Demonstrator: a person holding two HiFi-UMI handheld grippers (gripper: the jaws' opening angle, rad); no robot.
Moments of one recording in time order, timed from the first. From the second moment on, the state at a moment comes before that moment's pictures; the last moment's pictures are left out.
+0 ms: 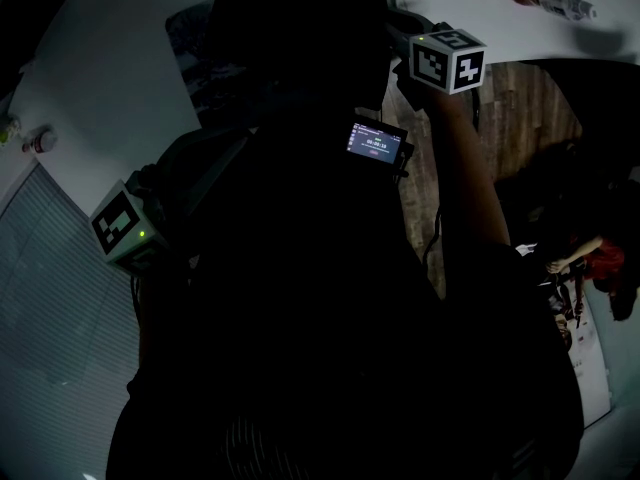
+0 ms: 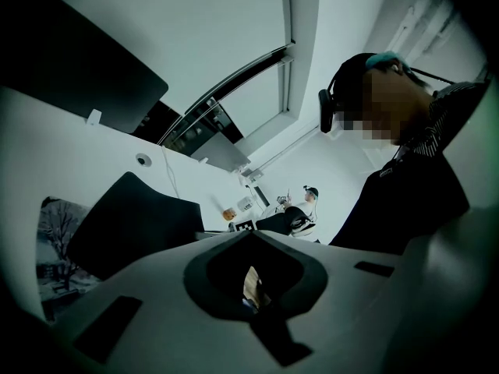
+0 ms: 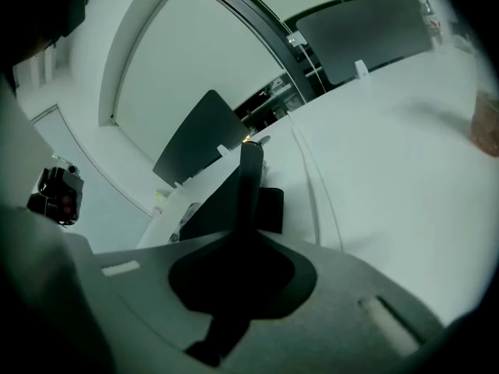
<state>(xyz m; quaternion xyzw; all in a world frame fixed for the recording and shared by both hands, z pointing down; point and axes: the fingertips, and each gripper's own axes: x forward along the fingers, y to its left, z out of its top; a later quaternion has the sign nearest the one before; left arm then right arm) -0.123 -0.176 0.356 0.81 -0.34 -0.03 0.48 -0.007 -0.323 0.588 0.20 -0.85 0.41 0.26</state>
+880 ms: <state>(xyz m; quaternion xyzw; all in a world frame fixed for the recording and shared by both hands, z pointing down) -0.173 -0.193 0.323 0.83 -0.32 -0.10 0.44 -0.013 -0.342 0.519 0.24 -0.85 0.41 0.21</state>
